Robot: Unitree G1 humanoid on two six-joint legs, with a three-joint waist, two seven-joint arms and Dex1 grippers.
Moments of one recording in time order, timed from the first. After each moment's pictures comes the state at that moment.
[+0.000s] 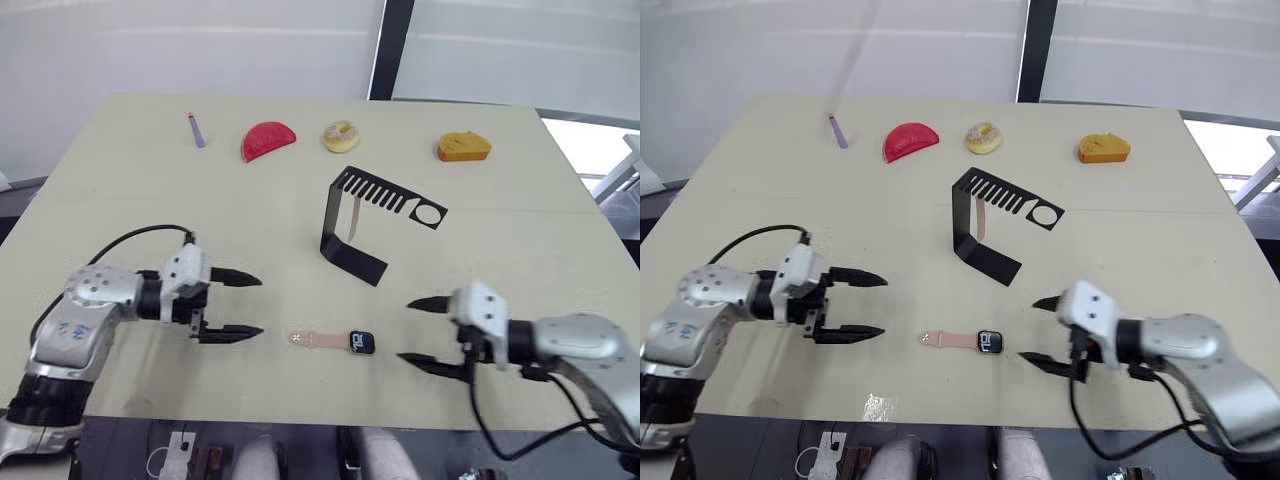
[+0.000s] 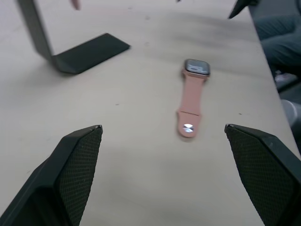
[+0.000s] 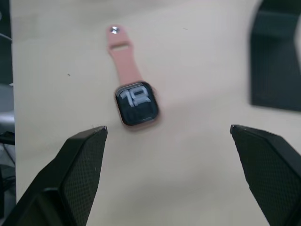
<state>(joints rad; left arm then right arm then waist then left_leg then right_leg) -0.26 0.83 0.13 -0.09 -0.45 0.35 -1.21 0.13 -0.90 -0.29 -0.61 0.50 0.58 0.98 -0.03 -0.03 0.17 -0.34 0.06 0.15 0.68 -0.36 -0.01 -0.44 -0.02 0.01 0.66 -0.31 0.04</state>
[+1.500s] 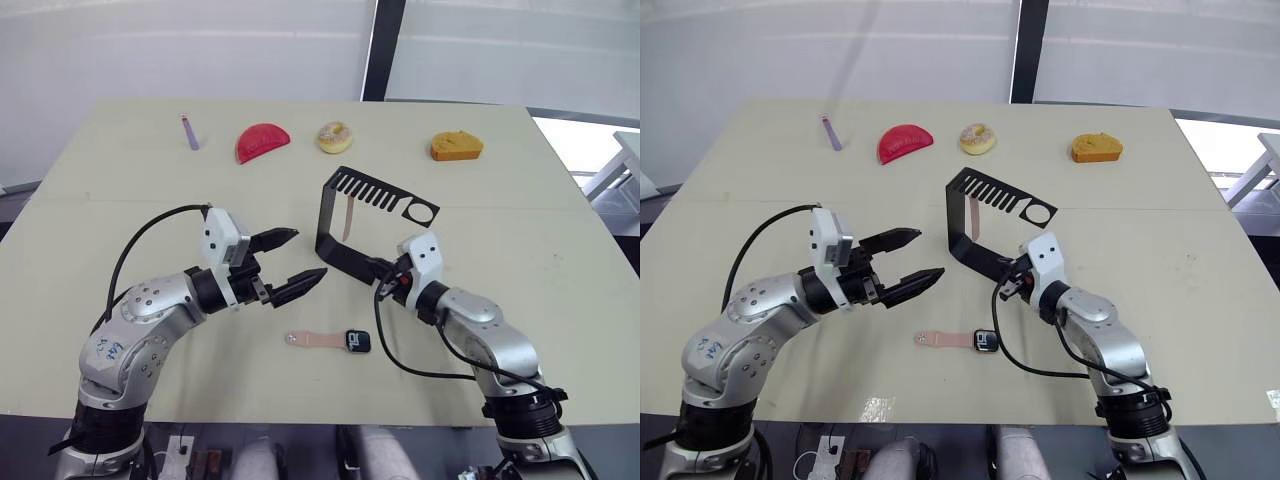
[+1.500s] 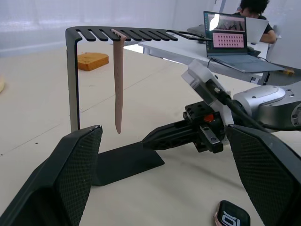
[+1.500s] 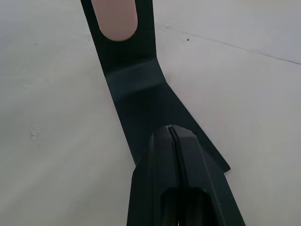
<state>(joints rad) -0.30 0.51 0.06 -0.50 -0.63 0.65 -0.60 -0.34 -0.32 0.10 -0.14 0.26 0.55 0.46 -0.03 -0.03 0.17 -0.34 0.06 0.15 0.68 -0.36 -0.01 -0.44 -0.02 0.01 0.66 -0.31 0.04</state>
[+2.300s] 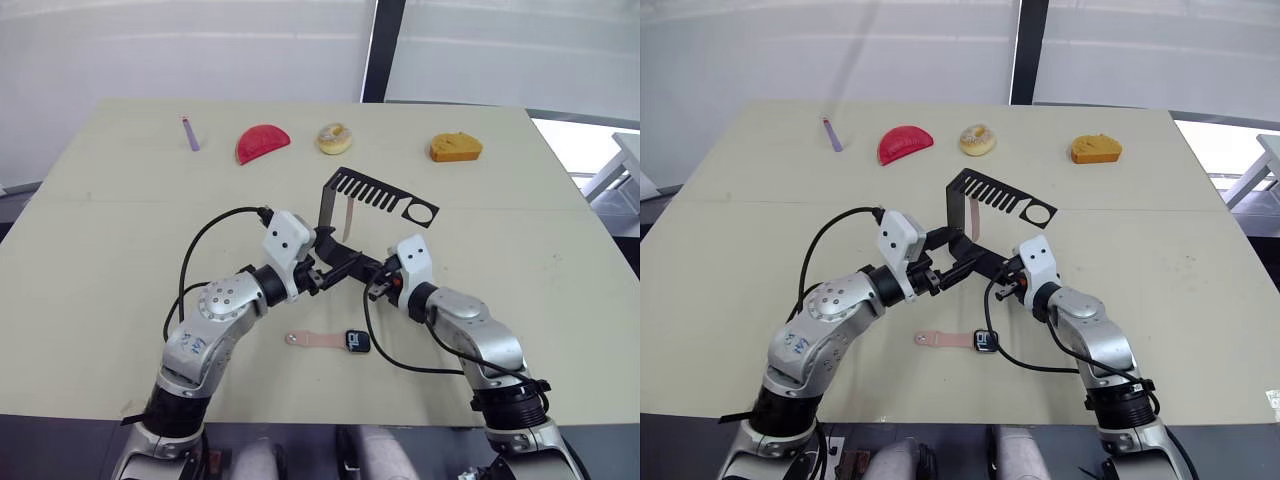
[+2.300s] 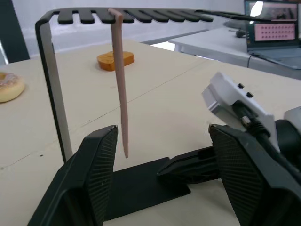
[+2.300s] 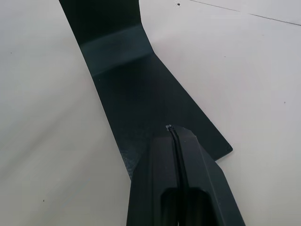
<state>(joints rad) -0.40 0.25 -0.18 -0.37 -0.29 0.56 -0.34 -0.36 -0.30 0.10 -0.12 0.21 0.65 0.42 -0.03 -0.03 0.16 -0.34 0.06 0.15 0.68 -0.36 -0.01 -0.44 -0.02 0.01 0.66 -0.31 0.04</state>
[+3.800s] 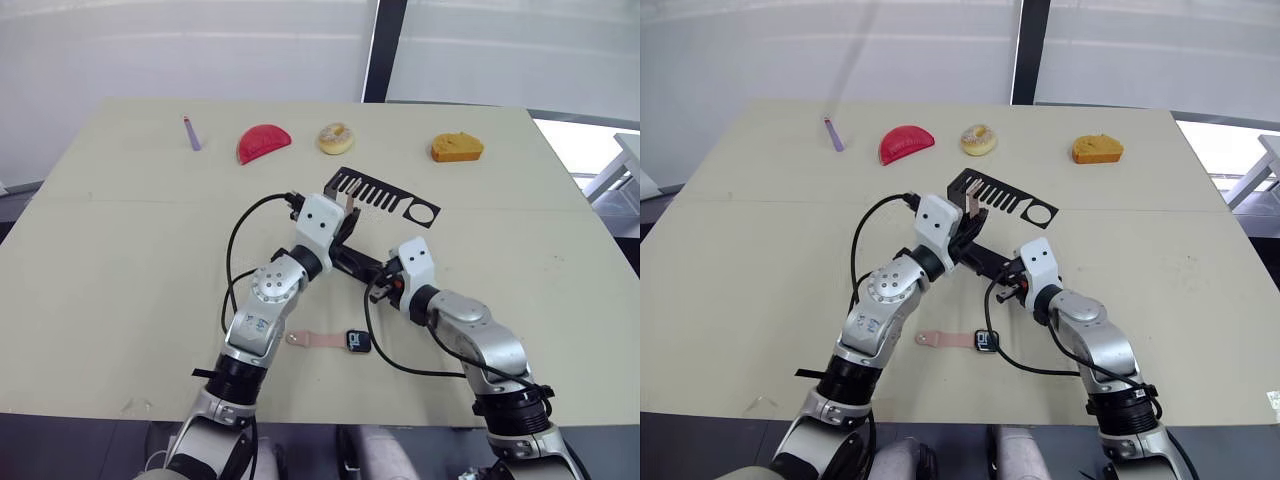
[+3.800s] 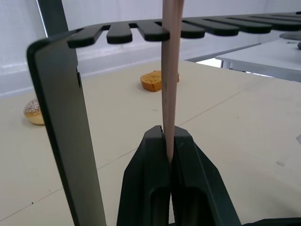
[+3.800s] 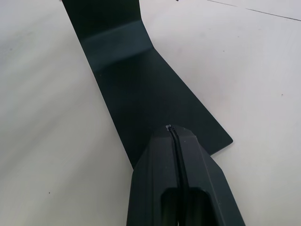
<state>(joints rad) -0.53 0.01 -0.19 -0.04 -0.04 0.29 -0.22 -0.35 -0.30 0.10 -0.16 0.21 0.69 0.40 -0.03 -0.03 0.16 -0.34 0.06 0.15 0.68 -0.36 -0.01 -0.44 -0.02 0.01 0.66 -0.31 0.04</state>
